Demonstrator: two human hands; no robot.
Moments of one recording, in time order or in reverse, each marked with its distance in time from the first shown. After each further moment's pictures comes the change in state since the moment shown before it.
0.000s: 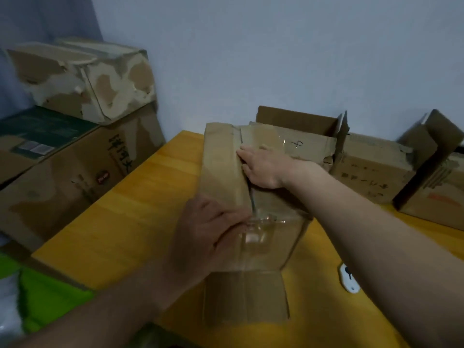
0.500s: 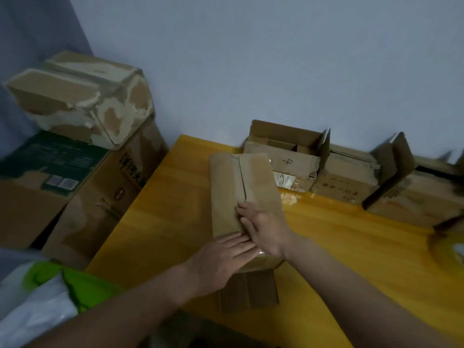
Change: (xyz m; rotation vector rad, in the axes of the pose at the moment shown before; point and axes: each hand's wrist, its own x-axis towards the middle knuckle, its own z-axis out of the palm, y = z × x) left_hand 0.061 -0.002 -0.057 0.024 -0.918 0.178; right_hand -0.060 -0.037 -0.027 0.432 -0.013 -0.006
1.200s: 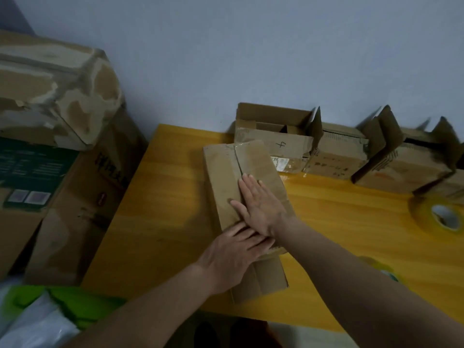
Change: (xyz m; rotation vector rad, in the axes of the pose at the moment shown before) left_hand 0.007 -0.019 0.006 0.054 -0.083 0.137; right_hand 0.048 0.001 0.022 -0.254 -0.053 0.269
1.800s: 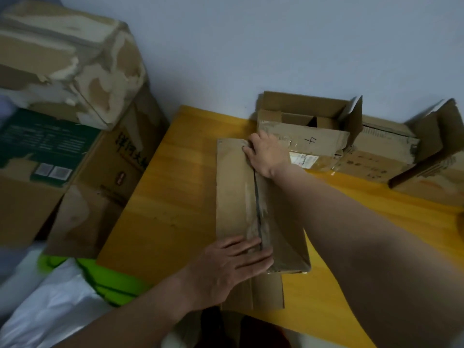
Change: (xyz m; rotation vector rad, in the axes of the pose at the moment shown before) left_hand -0.042 -0.004 0.006 -0.032 -0.034 -0.006; right_hand 0.109 0.012 -0.043 0.015 0.229 0.004
